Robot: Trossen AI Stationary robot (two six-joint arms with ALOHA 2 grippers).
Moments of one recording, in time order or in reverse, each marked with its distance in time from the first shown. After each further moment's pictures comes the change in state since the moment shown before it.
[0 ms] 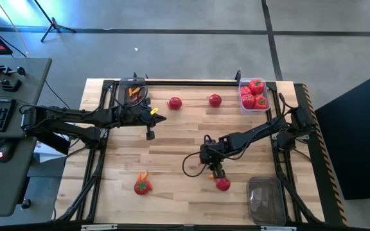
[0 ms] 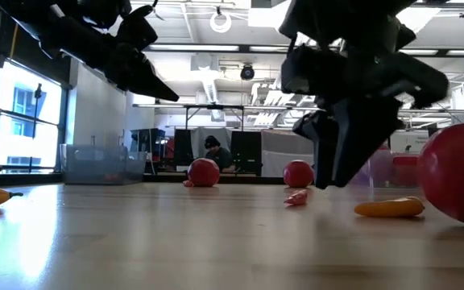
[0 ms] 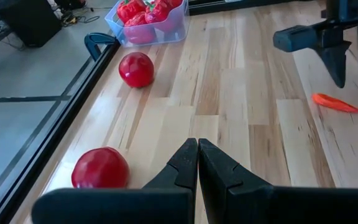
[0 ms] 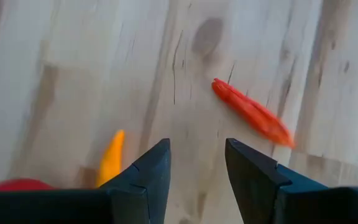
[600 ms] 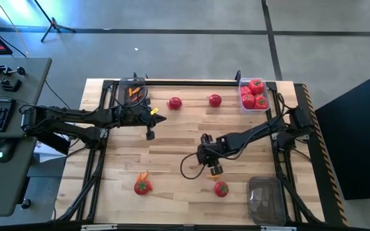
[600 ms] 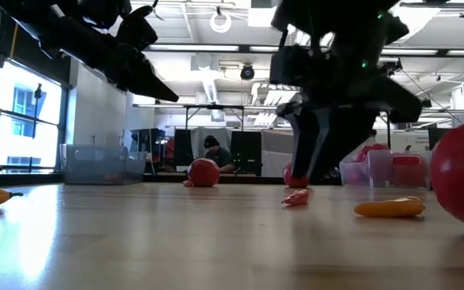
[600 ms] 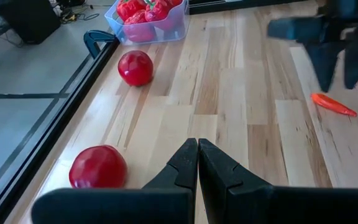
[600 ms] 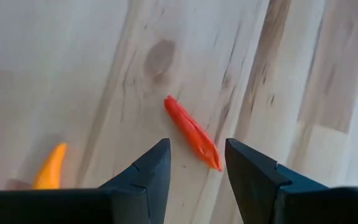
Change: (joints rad) left arm -0.001 0.000 0.000 -0.004 0.001 -0.017; right arm 0.006 0.025 0.067 -0.043 0.181 -0.171
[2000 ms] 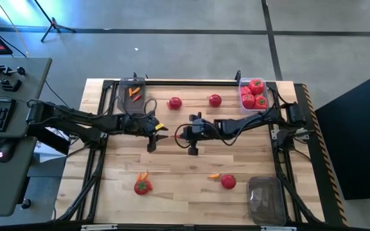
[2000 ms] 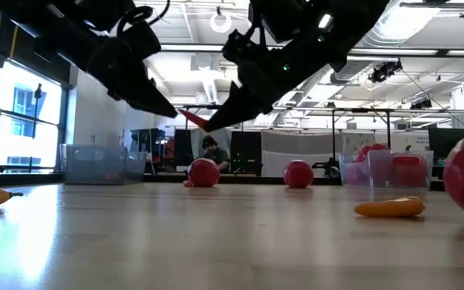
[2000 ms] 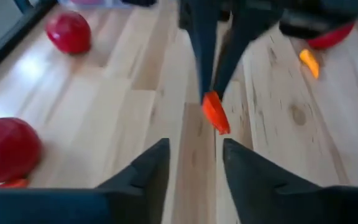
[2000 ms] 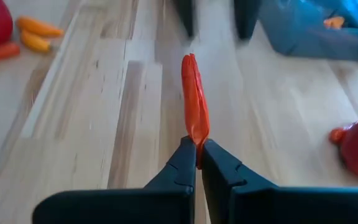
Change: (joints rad) left arm -0.152 0.099 0.001 -0.011 0.018 -0.200; right arm -0.202 0.047 0.000 0.579 0.046 0.014
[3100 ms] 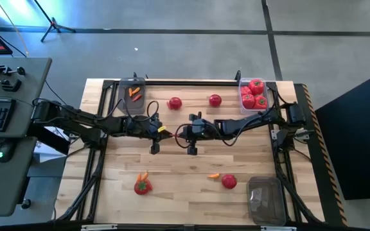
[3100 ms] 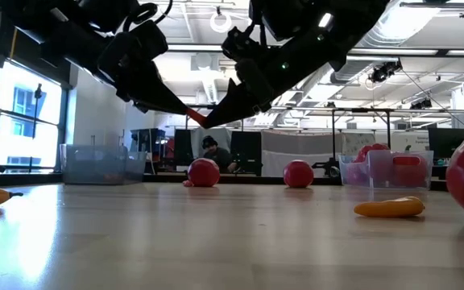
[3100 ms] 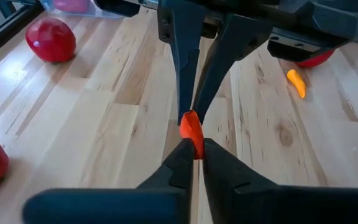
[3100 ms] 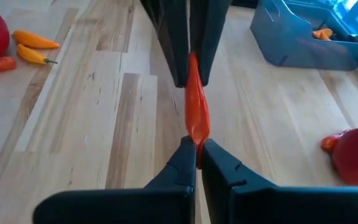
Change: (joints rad) left arm -0.029 0.086 -0.001 0.147 0.007 -0.061; right arm -0.001 0.000 0.000 0.030 0.021 0.001
